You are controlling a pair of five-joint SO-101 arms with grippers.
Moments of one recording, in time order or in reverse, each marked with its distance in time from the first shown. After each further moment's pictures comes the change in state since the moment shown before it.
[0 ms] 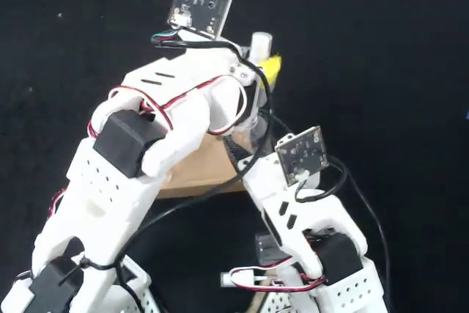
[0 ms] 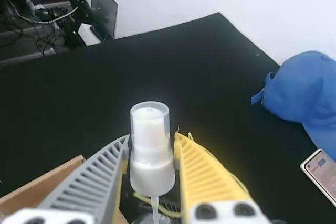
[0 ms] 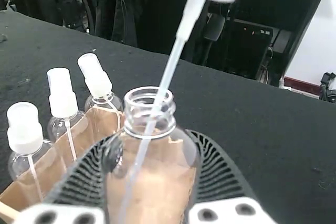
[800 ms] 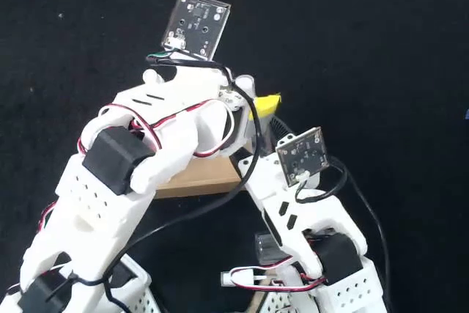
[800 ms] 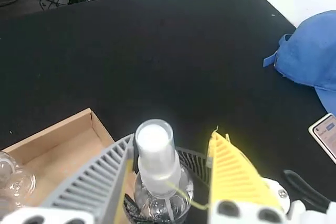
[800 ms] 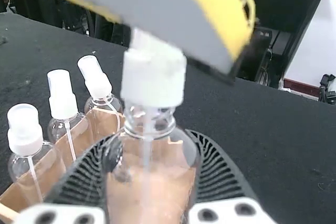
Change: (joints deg) left arm 0.2 -6.8 8.4 6.3 0.1; right arm 0.1 -0.4 0.0 -0.1 0.0
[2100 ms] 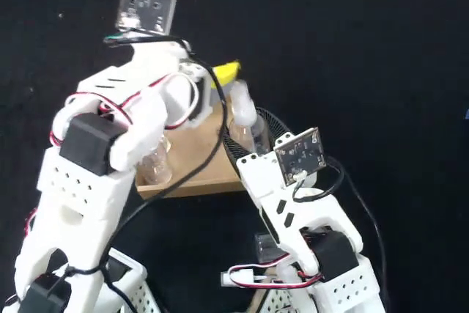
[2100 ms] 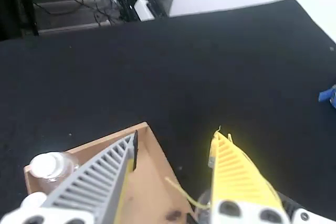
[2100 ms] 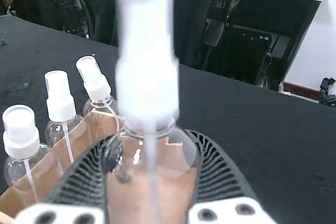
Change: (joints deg) left arm -11.9 -0.6 1.1 -2.4 -3.3; right arm -0.1 0.0 2.7 -3.8 0.0
